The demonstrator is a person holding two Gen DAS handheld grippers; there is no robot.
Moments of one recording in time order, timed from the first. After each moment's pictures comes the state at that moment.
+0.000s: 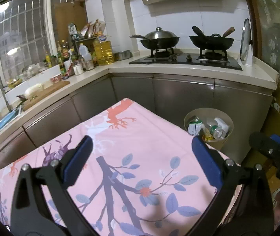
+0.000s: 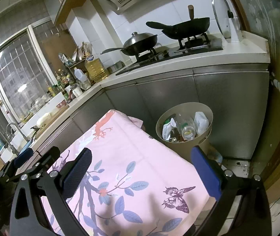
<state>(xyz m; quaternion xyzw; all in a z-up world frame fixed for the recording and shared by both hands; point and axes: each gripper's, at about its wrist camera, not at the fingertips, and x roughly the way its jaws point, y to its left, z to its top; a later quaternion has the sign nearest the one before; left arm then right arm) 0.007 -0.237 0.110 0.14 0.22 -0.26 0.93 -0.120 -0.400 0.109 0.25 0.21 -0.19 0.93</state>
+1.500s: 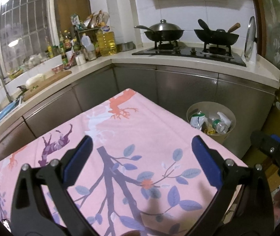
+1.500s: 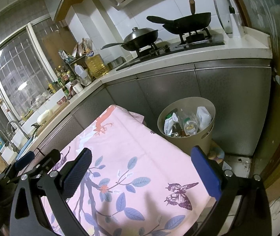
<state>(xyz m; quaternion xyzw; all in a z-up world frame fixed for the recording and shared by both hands) 0.016 -0.229 0.100 0.14 0.25 -0.26 0.92 -0.114 -0.393 0.103 0.26 0.23 -0.18 0.92</state>
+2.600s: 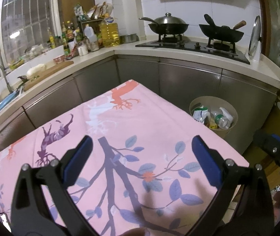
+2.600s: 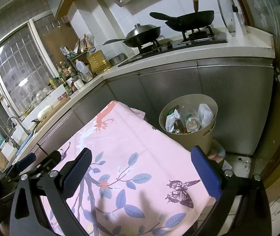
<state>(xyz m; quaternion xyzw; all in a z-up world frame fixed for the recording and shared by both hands) 0.021 -0.222 0.095 0.13 0.28 -0.24 0.92 -0.110 -0.386 0.090 0.25 0.24 -0.17 0.92</state>
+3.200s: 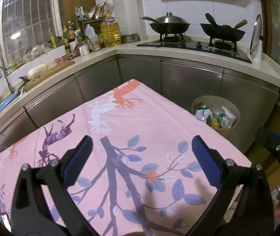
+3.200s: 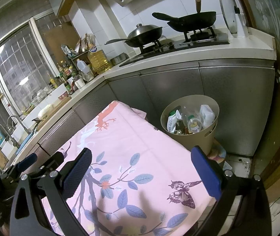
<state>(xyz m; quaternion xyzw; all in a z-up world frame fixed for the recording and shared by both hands) 0.024 -0.220 0.093 0.13 0.28 -0.24 0.92 -0.106 -0.386 0.092 0.25 0.24 -0.17 0.92</state>
